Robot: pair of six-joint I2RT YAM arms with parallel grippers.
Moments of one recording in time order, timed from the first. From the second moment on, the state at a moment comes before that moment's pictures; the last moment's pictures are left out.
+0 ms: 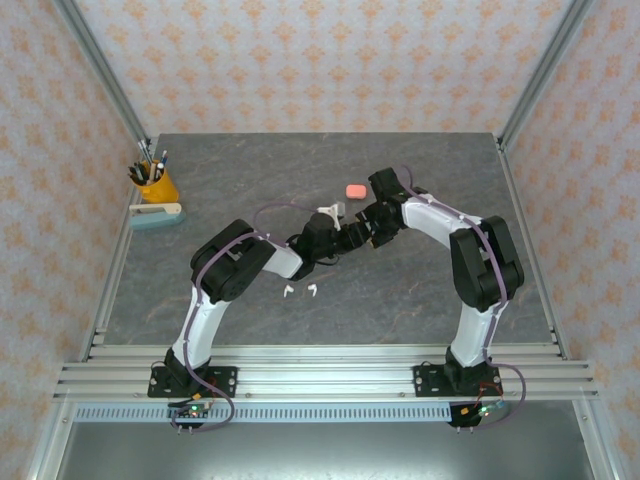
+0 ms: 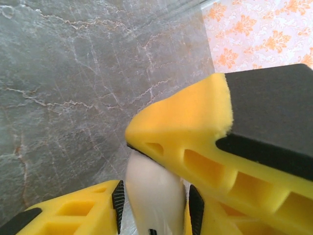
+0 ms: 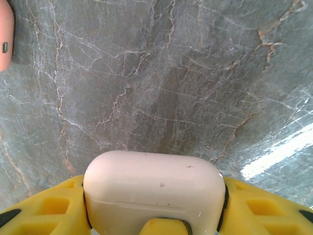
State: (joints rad) left arm -0.67 2.19 1.08 0.77 0.24 -1.05; right arm 0.40 1.86 1.27 -0.57 -0.17 1.41
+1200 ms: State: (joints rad) left arm -0.45 1.82 1.25 0.10 0.72 -0.56; right arm 0.20 1.54 1.06 -0.12 -0.56 0.85
